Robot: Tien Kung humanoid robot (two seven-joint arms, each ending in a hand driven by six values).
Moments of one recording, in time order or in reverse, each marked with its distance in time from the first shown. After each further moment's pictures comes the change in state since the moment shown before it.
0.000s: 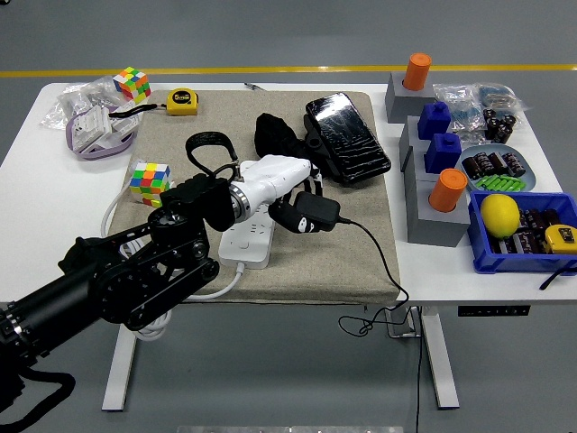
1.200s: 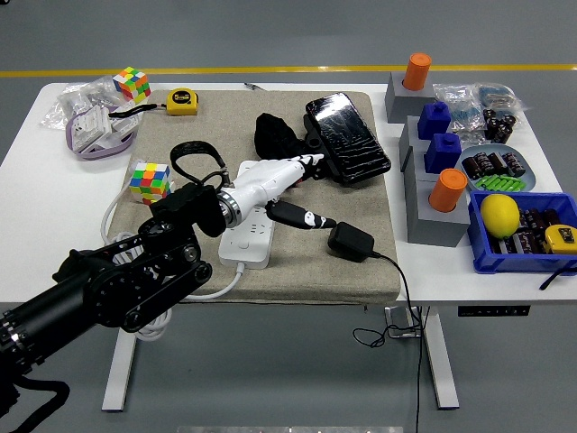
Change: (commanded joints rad) left arm 0.085 0.067 -0.091 -0.080 -0.045 0.039 -0.048; right arm -0.005 -0.001 0.009 -0.002 -0.005 -0.001 0.001
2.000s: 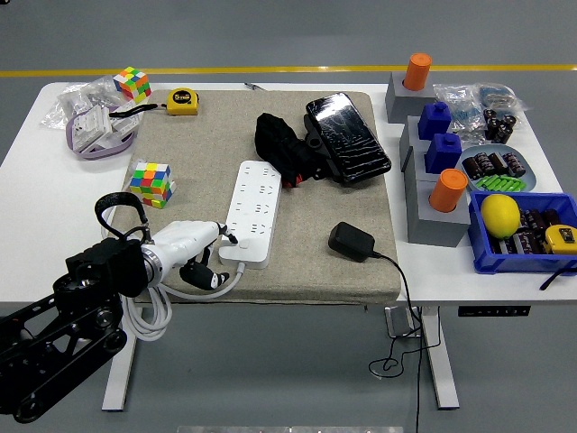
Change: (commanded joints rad) left arm 0.347 0.221 -0.154 -0.428 0.092 -0.300 0.361; right arm -0.004 0.000 0.010 0.004 -0.002 0.000 0.001
